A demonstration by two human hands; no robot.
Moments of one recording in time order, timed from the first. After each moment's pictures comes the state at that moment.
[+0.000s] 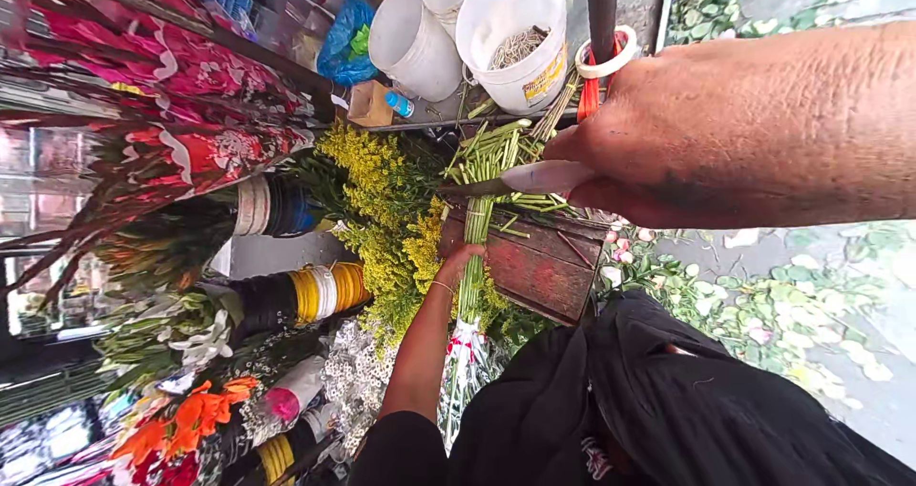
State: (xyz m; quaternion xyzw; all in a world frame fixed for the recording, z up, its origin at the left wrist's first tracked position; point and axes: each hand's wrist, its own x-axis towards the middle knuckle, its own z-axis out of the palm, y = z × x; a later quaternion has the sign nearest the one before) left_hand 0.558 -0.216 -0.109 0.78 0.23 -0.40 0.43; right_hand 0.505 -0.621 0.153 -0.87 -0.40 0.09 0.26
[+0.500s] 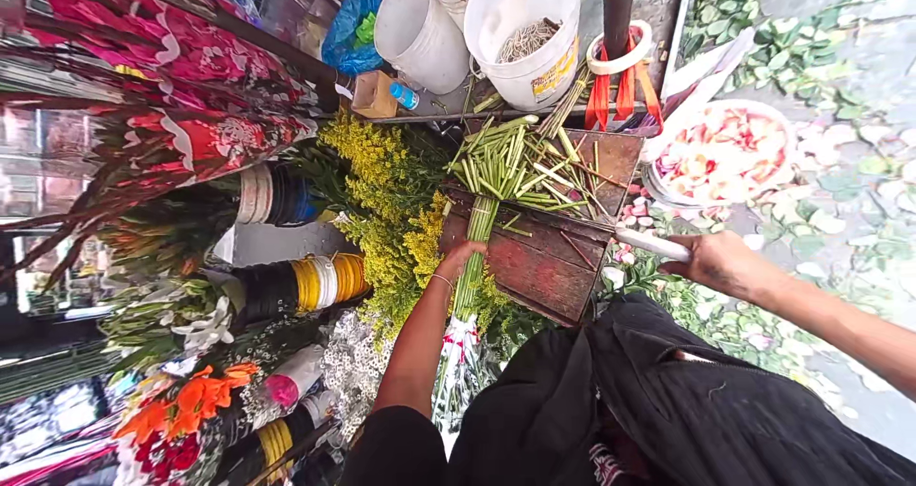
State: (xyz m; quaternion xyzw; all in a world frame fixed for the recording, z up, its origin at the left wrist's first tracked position) left_hand 0.560 -0.218 -0.108 0.79 0.24 -0.42 0.38; right_hand 0.367 -0.633 -0.133 -0.90 0.03 0.22 0.38
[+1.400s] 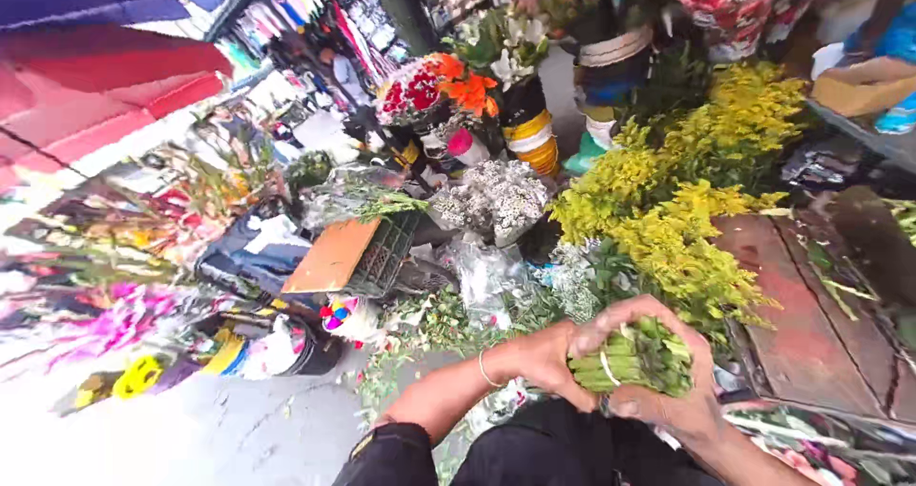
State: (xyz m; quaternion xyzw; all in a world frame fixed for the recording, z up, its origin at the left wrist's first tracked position) left_hand 0.066 -0.168 0.123 0.81 -0.06 -0.02 0.59; right_hand 0.183 -0.296 0.105 -0.27 -0.52 0.20 0.79
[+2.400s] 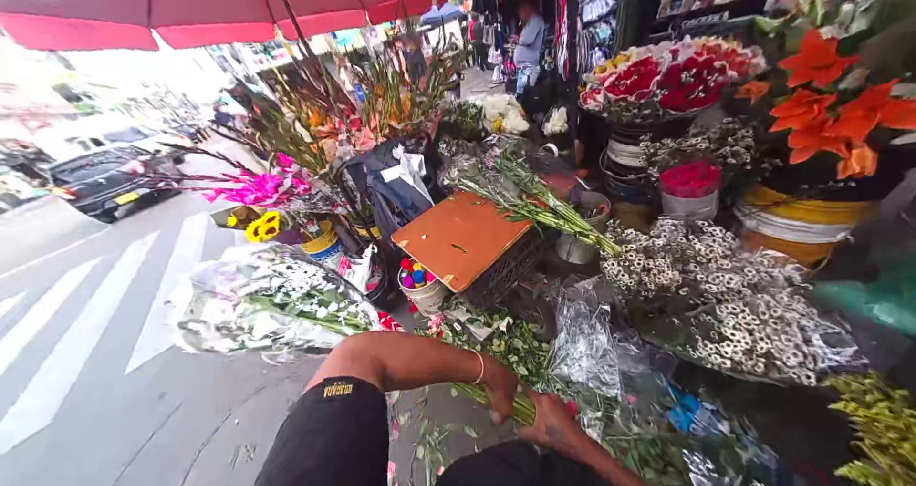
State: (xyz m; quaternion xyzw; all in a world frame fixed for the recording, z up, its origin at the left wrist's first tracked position) left_hand -0.256 0.274 0.015 0.76 0.36 -0.48 0.27; right_hand -0.121 0.204 -0.102 -0.51 -0.74 0.43 0.10
